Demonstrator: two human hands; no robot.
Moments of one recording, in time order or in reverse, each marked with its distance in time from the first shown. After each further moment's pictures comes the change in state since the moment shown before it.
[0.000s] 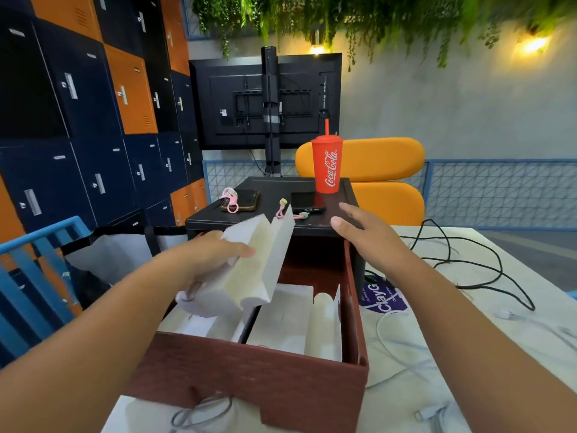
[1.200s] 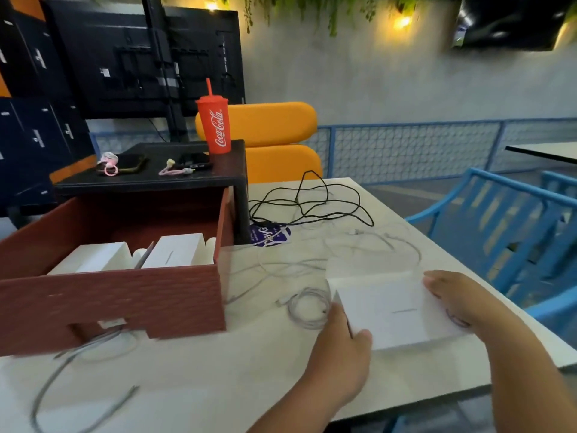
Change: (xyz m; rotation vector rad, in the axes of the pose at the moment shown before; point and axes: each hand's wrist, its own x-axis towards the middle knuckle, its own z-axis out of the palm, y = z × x) left_hand -0.219 0.031 0.302 -0.338 -0.487 0.408; right_hand -0.253 0.121 -0.163 -0.229 0.195 0.900
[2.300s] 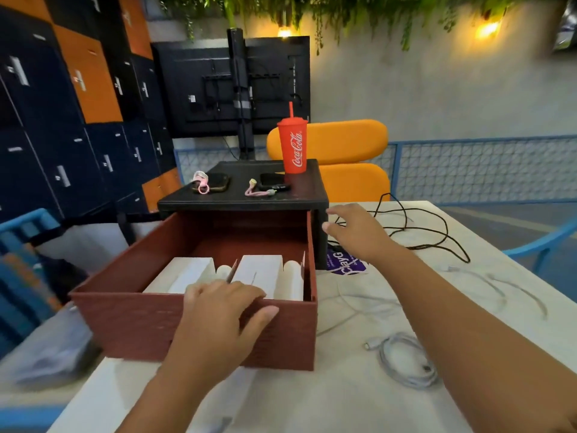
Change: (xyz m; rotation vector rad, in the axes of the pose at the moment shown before) left_hand -0.031 -0.022 -0.236 0.959 0.584 0.331; right_hand 0.015 -0.238 0.122 -0.079 -0.007 -0.854
